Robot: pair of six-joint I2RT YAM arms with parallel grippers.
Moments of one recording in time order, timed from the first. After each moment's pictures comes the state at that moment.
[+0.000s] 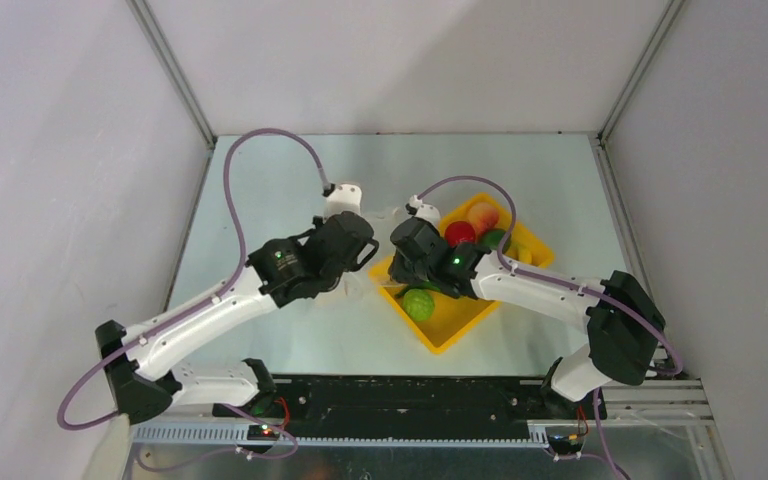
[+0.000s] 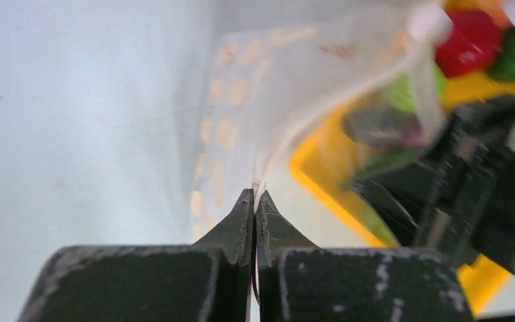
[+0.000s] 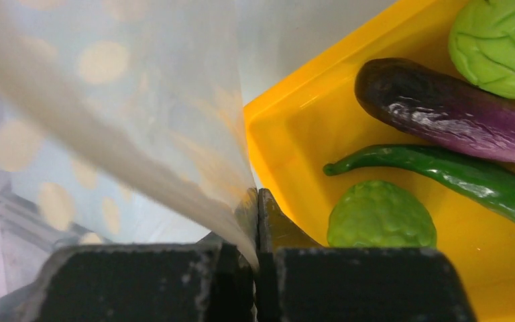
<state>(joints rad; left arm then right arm) -0.96 1.17 1.15 -0.75 -0.59 -0.50 0.97 1.54 1.12 -0.34 0.24 0.90</state>
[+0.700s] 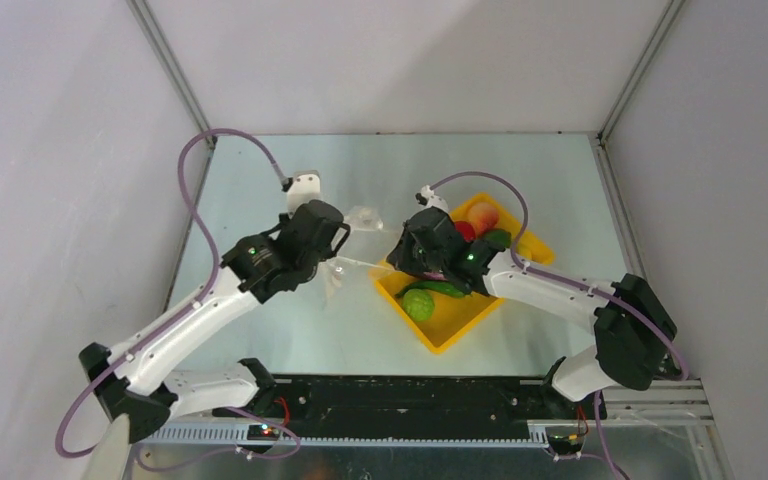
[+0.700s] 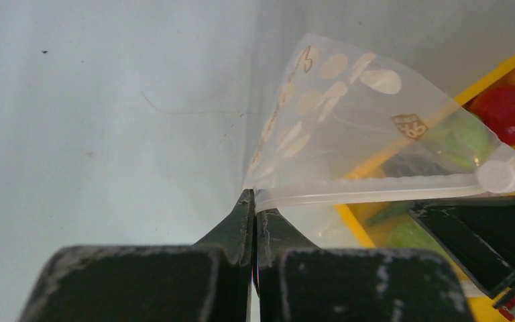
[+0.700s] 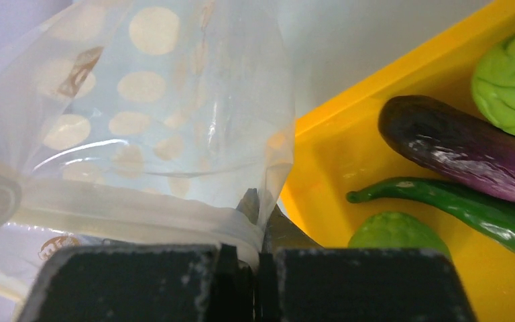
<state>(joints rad) -0.80 1.13 1.18 -0.85 -0.70 -0.60 0.89 1.49 1.05 -0.21 0.15 0.89</state>
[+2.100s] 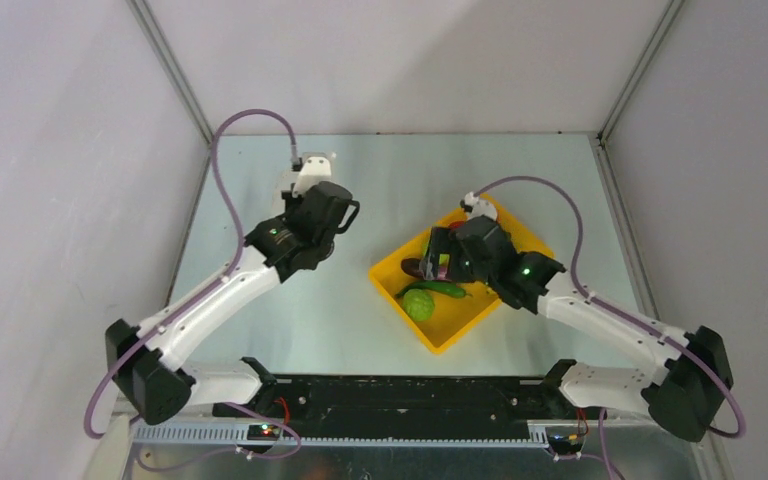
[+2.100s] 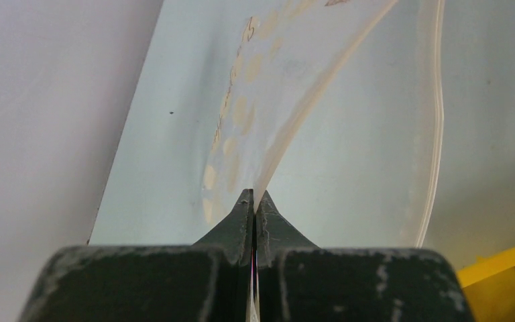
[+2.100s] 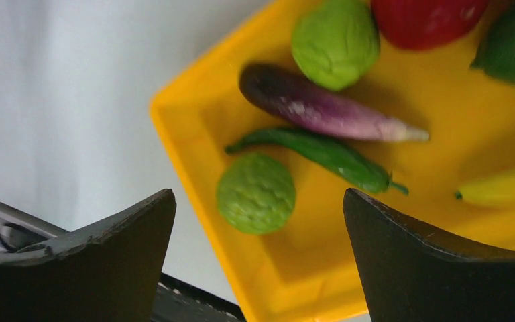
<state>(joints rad) -0.71 1.22 1.18 -0.67 -0.94 -0.32 0.79 1.14 0.94 -0.42 0.20 0.68</state>
